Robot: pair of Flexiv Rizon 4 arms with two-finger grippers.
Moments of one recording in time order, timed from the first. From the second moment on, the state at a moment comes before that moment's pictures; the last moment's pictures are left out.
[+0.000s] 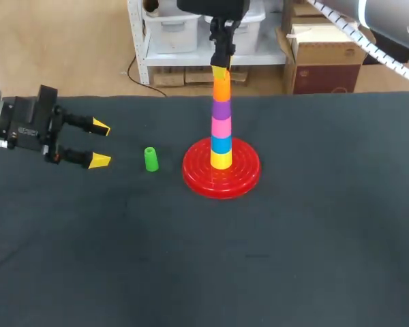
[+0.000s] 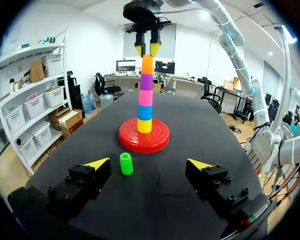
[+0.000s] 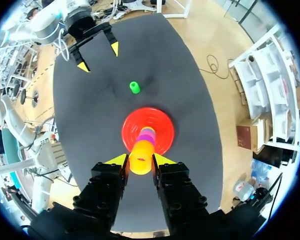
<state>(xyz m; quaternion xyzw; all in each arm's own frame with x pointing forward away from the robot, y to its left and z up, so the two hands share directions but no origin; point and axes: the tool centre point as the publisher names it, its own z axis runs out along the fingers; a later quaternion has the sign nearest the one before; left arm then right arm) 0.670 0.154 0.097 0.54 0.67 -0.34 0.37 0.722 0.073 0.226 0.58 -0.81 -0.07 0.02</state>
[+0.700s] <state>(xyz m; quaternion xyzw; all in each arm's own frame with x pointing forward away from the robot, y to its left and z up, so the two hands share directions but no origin) 0.670 0.154 0.097 0.54 0.67 -0.34 0.37 0.721 0.150 0.253 0.62 -0.78 -0.04 -0.03</state>
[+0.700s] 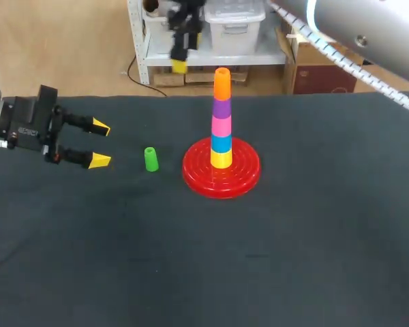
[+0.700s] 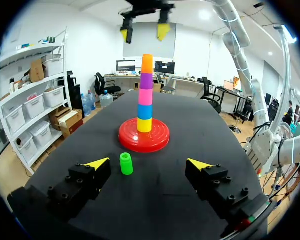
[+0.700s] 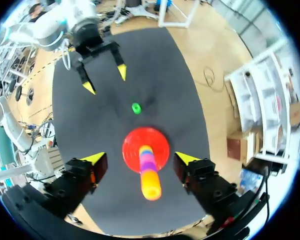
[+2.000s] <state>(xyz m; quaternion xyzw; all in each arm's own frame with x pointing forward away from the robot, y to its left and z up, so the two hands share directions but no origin) 0.670 0.154 0.097 0.54 0.67 -0.34 0.37 0.728 0.227 0.042 0.63 -0.78 -0.04 -0.01</state>
